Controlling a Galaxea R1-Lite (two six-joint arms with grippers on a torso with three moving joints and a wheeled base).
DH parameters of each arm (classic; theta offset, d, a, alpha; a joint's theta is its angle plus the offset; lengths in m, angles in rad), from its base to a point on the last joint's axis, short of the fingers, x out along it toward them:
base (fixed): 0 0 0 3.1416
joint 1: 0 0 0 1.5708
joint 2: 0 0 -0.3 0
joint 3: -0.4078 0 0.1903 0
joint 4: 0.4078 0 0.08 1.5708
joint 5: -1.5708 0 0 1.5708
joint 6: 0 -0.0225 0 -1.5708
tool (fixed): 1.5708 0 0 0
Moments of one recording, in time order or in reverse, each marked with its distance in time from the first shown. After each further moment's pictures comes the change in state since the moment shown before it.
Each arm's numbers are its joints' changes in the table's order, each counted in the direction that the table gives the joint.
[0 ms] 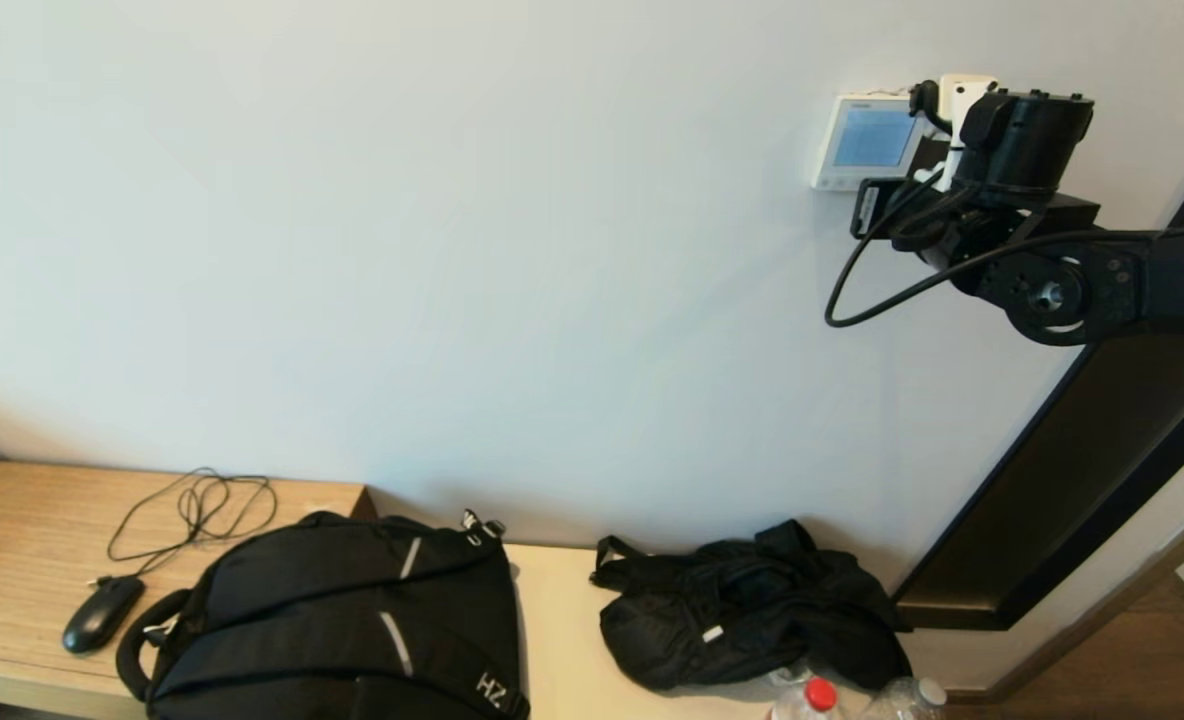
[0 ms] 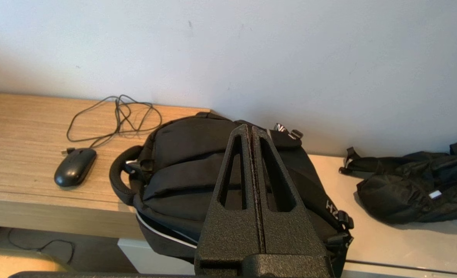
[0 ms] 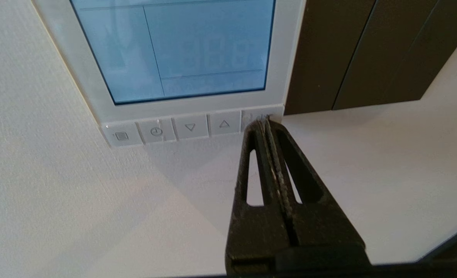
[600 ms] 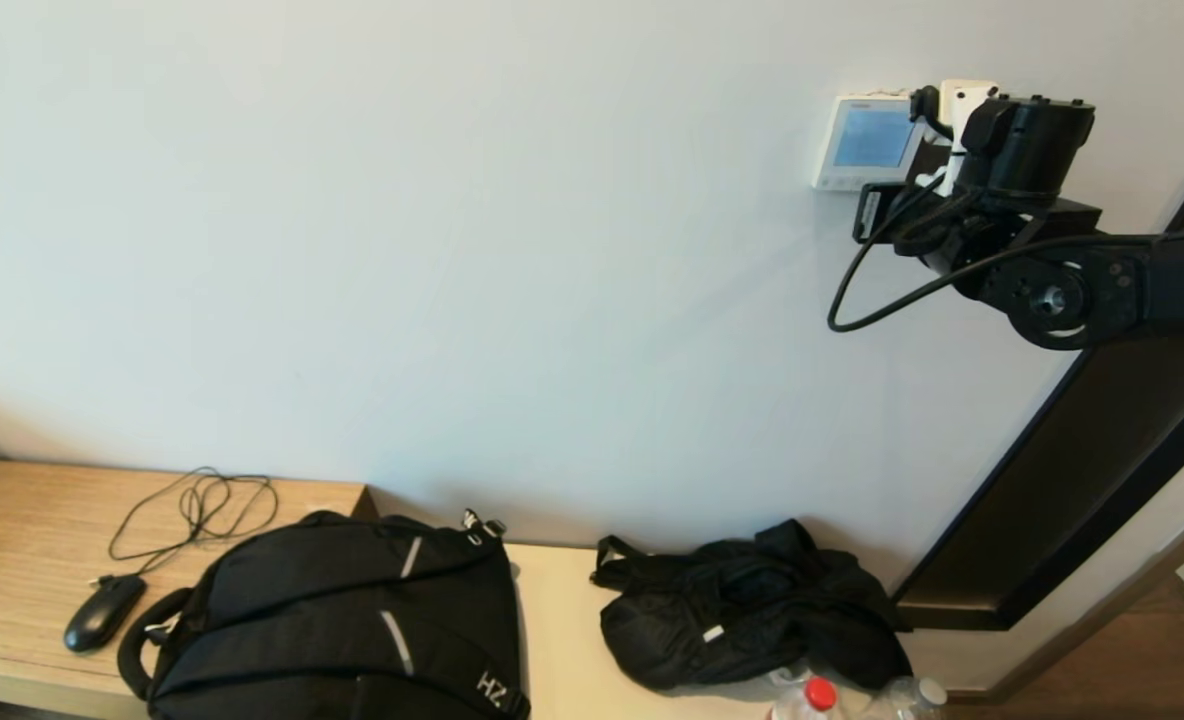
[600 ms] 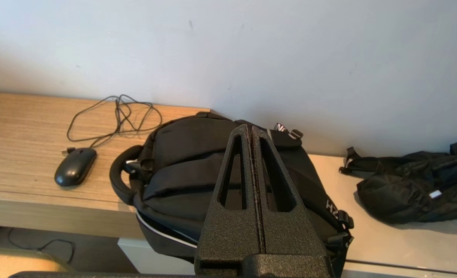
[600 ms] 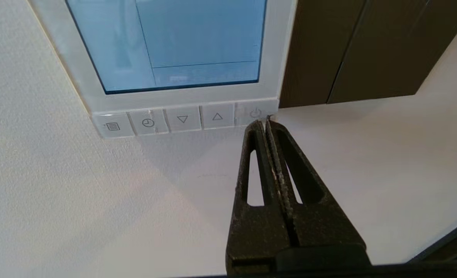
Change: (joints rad) left arm 0.000 0.000 0.000 0.000 0.000 0.000; right arm 0.007 -0.016 0.029 -0.010 0.001 0.006
